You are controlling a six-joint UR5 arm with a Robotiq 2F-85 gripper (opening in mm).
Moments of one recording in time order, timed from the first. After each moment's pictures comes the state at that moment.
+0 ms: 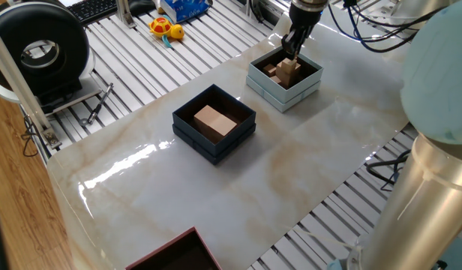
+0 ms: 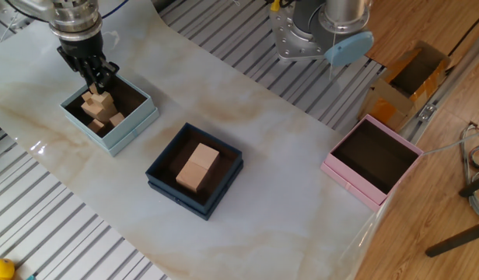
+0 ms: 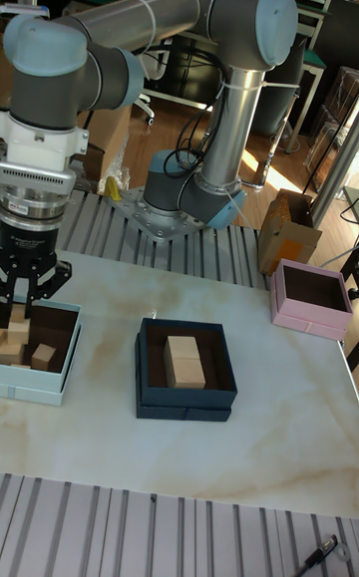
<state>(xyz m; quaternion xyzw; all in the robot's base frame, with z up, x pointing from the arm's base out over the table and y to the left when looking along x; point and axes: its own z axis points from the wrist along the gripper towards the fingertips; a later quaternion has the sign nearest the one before) 0.569 -0.218 0.103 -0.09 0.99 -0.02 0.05</state>
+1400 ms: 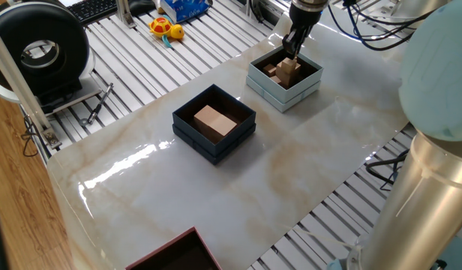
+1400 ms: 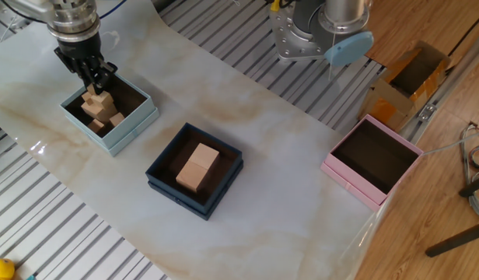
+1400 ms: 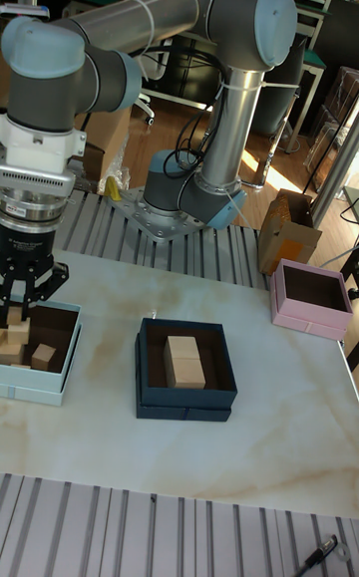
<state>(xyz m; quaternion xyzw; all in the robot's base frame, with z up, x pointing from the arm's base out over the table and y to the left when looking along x) 0.574 -0.220 0.100 -0.11 0.99 -0.02 0.05</state>
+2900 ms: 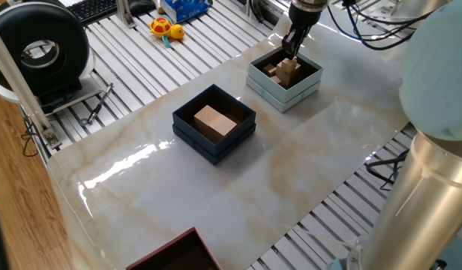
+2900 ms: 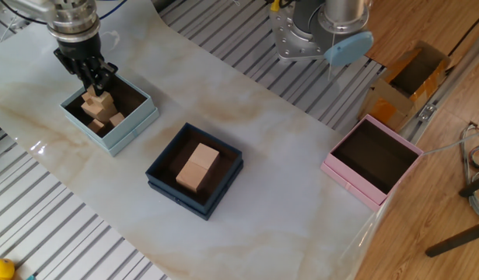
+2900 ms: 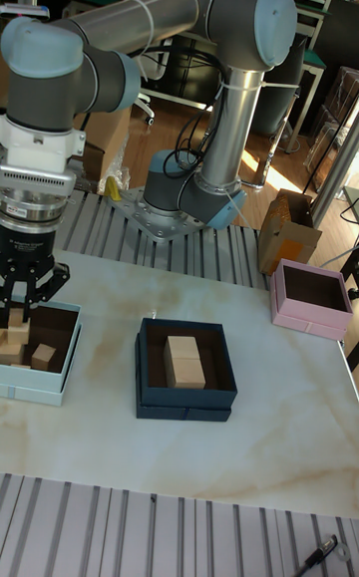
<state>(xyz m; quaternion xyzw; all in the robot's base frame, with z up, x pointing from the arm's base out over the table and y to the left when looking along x) 0.576 -0.218 0.100 -0.12 0.99 -0.02 0.06</state>
